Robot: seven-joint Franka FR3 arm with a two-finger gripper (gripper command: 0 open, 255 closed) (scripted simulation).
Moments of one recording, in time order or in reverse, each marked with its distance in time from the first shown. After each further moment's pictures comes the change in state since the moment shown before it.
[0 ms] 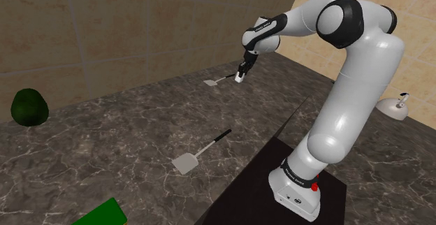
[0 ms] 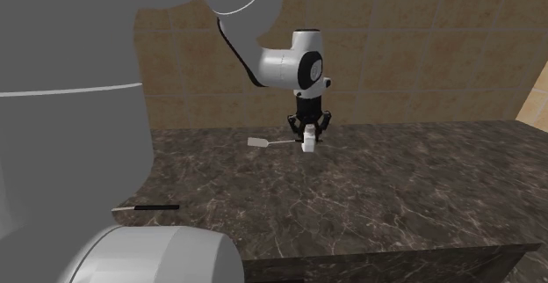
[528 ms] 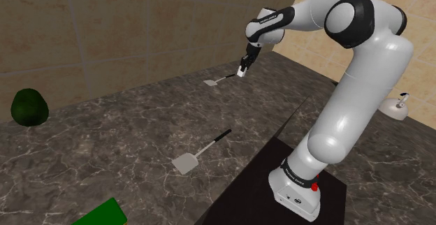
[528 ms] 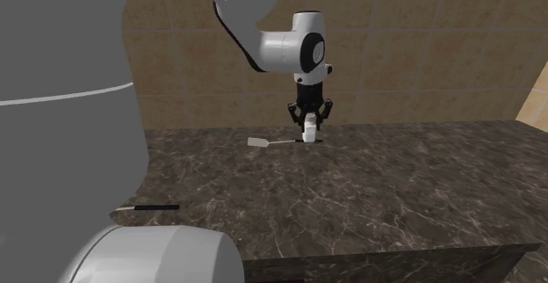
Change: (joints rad) arm 0.011 -0.061 -0.010 0.041 -0.042 -0.094 0.026
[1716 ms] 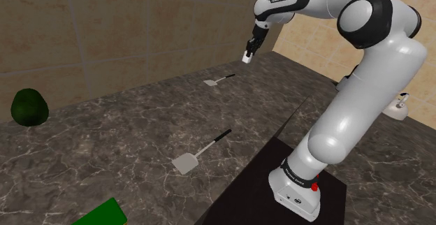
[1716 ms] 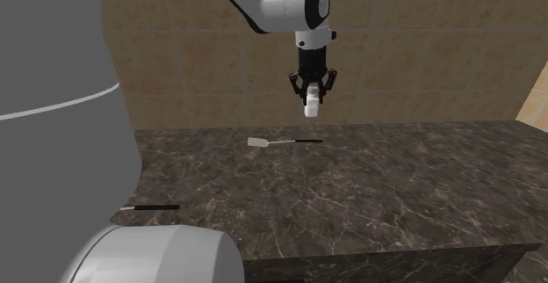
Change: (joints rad) arm 0.011 -0.089 -0.004 0.152 -0.052 -0.230 0.027
